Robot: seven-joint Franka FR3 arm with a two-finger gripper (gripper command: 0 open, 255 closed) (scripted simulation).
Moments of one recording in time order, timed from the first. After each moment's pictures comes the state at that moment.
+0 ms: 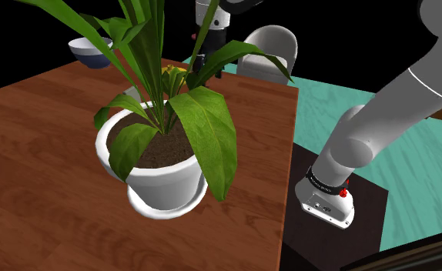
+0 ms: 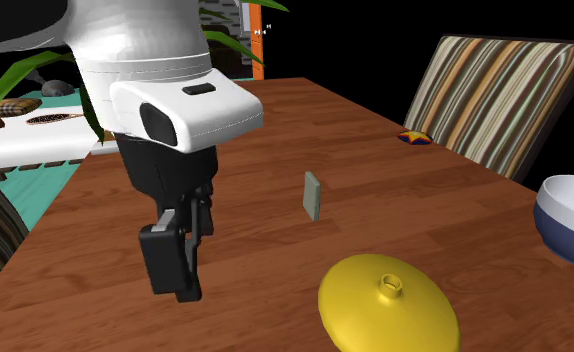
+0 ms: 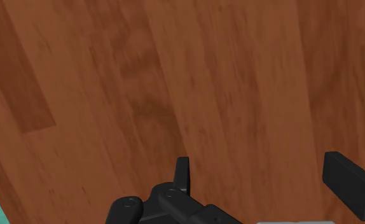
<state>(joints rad) 0.05 -0.32 0.28 -2.09 0.08 1.78 0.17</state>
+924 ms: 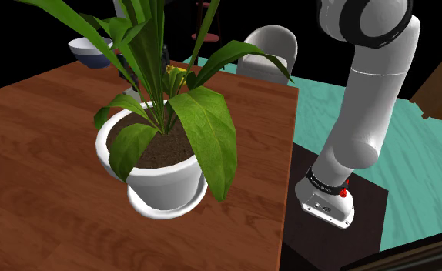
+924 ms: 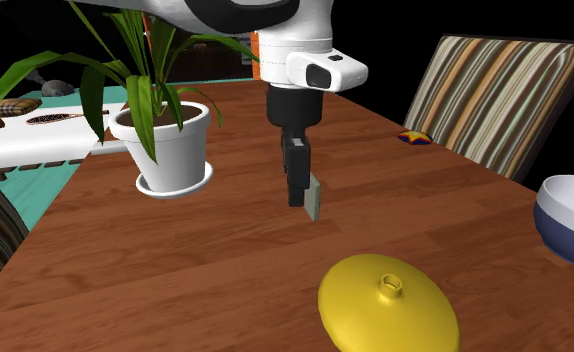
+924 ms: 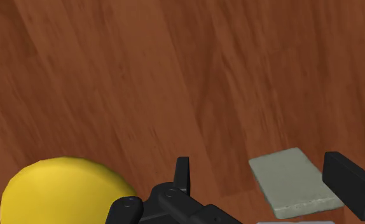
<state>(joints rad) 0.16 0.23 0.43 -1.47 -0.09 1.68 0.50</state>
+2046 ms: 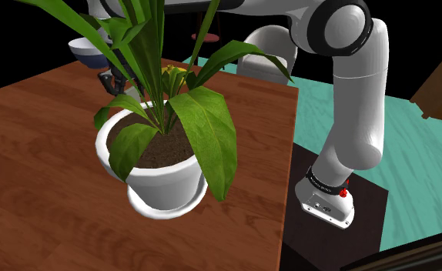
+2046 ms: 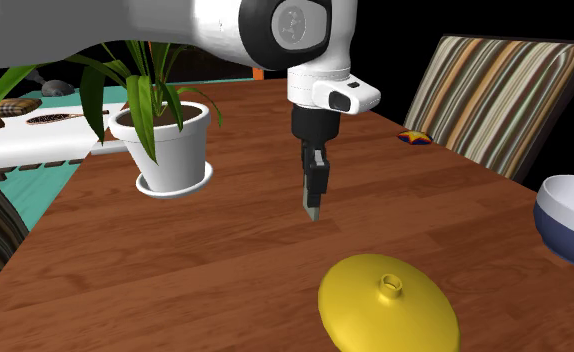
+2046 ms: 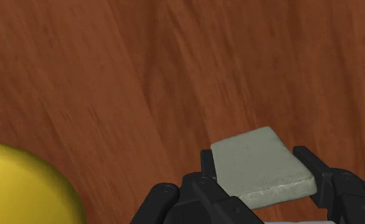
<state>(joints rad) 0.24 0.43 0.44 -1.30 -0.17 1.69 0.58</state>
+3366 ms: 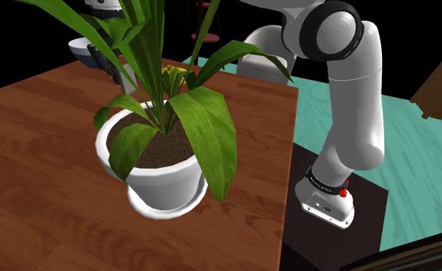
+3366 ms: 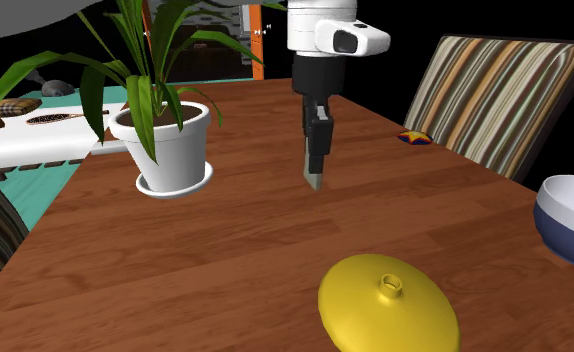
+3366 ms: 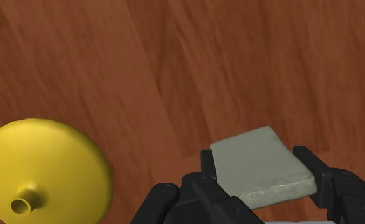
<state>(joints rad) 0.29 0.48 0.44 -1.03 -0.19 1.48 0.58</state>
